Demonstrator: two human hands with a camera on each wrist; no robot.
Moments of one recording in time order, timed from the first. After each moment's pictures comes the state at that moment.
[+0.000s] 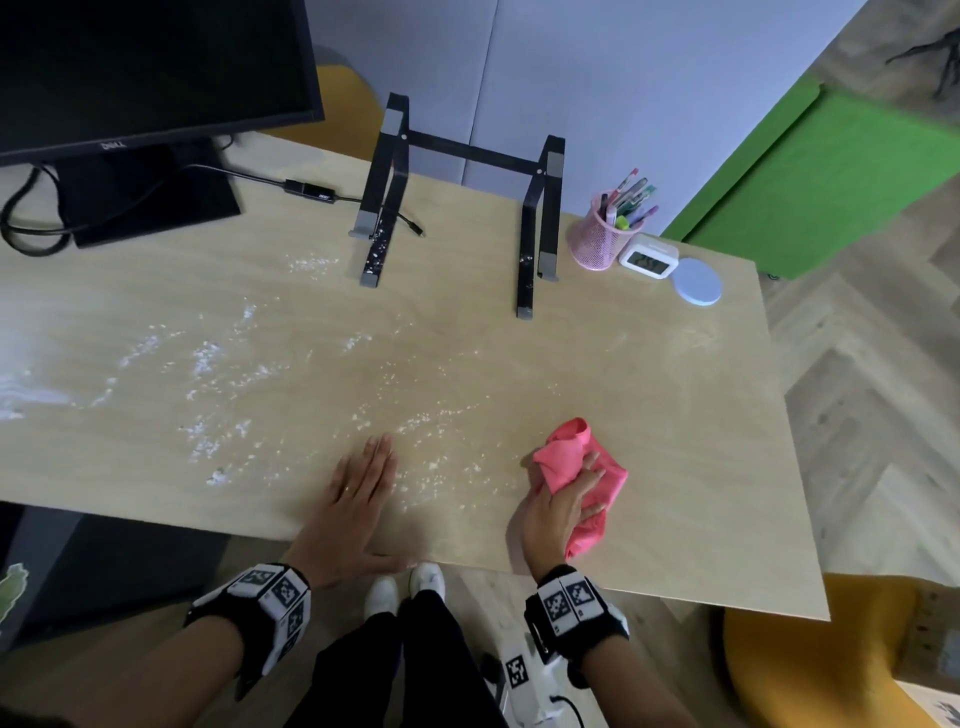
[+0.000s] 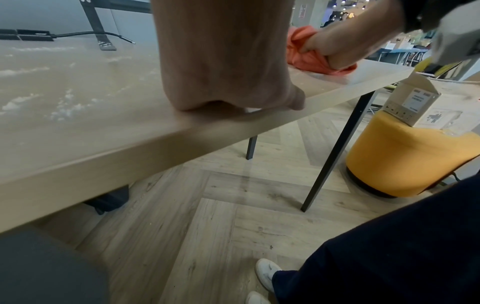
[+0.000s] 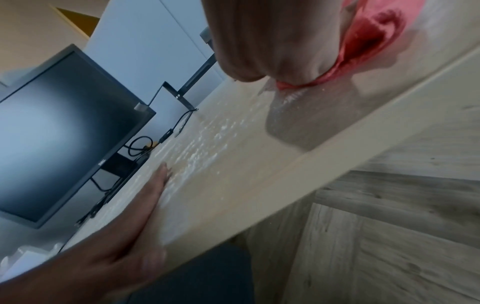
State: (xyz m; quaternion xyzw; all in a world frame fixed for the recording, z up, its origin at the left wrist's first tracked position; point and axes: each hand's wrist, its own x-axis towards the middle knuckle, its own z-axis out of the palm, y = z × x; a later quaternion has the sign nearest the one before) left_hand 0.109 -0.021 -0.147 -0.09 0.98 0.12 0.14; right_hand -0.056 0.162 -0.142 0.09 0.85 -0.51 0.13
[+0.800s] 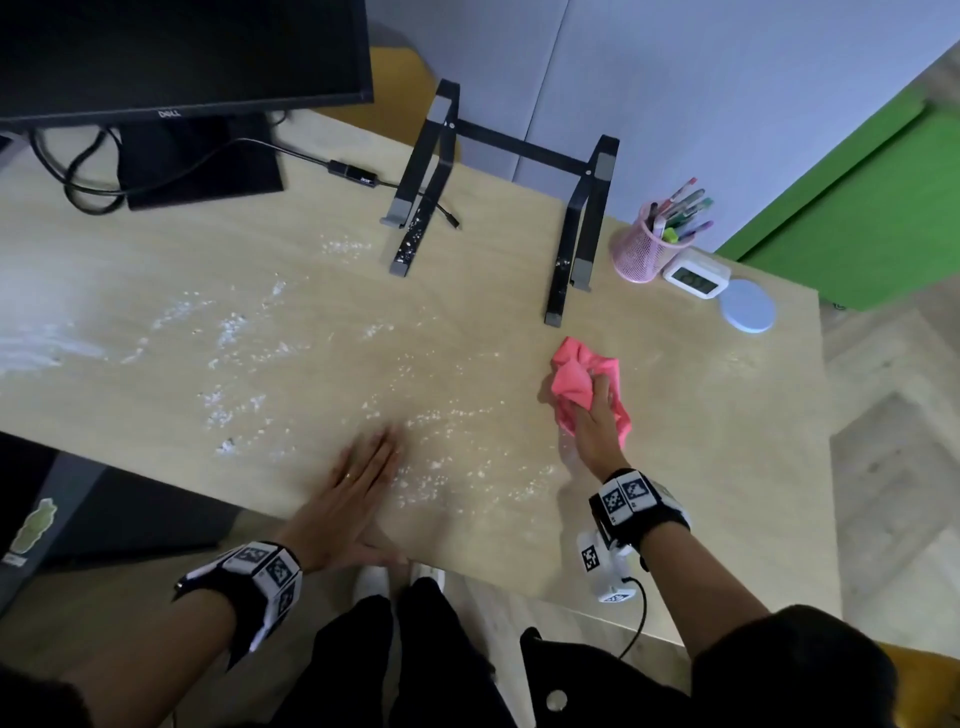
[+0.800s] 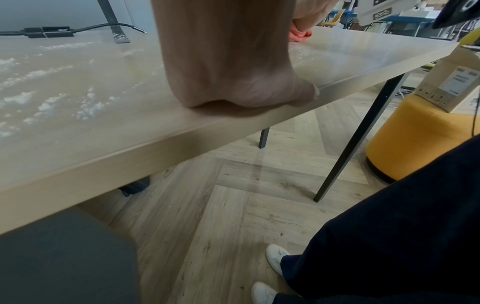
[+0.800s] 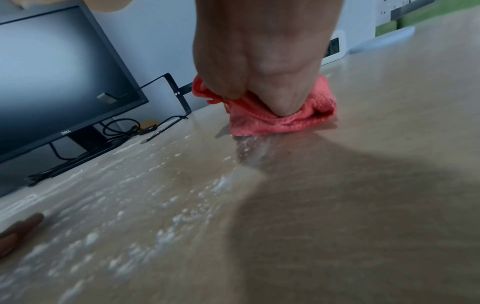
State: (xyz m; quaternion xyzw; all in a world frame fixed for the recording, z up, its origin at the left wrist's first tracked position) left_hand 0.105 -0.021 -0.136 -0.11 0.97 0.11 0.18; right_hand -0.202 0.138 -0.140 -0.12 0.82 -0.47 0.29
